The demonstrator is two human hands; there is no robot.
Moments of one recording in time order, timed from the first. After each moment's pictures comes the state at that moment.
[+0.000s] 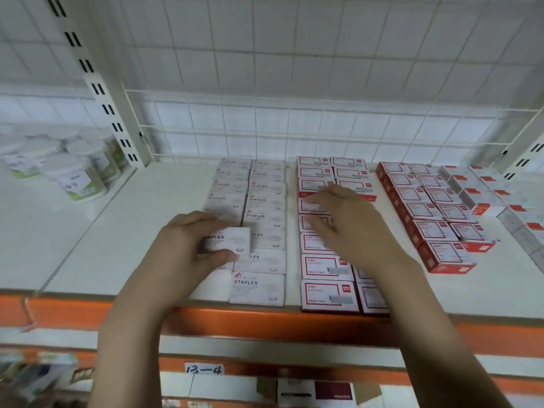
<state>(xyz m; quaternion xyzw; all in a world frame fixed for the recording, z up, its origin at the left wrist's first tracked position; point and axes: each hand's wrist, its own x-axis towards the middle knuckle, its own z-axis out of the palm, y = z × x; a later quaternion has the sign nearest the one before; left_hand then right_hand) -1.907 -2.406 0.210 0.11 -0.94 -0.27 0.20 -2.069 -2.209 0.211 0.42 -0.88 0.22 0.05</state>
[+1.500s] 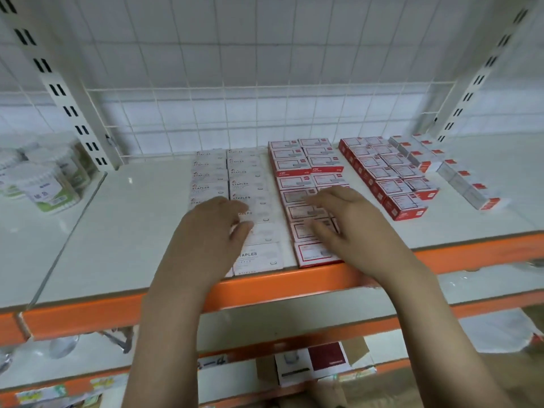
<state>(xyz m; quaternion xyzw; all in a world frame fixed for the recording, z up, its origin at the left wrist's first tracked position) -1.904 -2.376 0.223 0.05 -0.96 -0.21 0.17 -1.989 -2.174 0.216 0.36 -0.90 0.23 0.09</state>
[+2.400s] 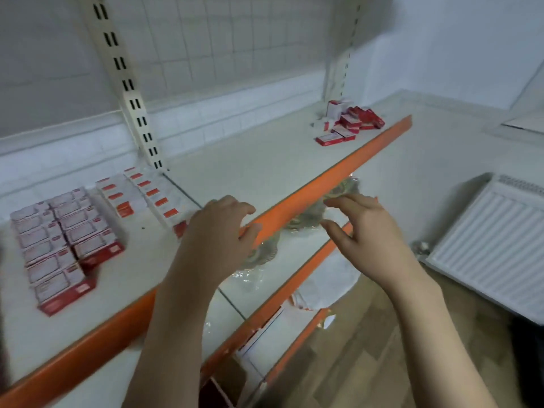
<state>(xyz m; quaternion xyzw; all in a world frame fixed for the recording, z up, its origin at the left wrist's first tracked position) -2.073 -1.938 0.229 -0.26 -0.94 -0.21 0.12 -2.006 -1.727 0.215 -0.02 -0.96 0.19 0.22</state>
